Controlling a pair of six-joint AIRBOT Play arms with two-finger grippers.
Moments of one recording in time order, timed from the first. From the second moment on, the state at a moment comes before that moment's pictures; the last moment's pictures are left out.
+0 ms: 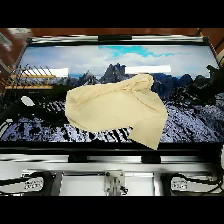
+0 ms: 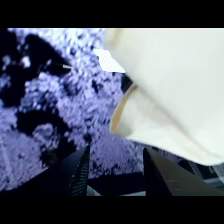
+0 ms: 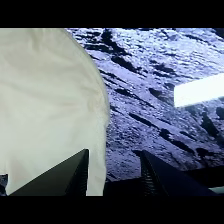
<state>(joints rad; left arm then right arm) 0.10 -1.42 0.90 1.07 -1.12 -1.47 -0.31 -1.48 1.49 1.76 -1.49 -1.54</state>
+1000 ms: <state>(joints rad) 0.05 -1.27 0.87 1.03 -1.03 -1.41 -0.31 -1.56 1.20 1.91 -1.36 -1.61</state>
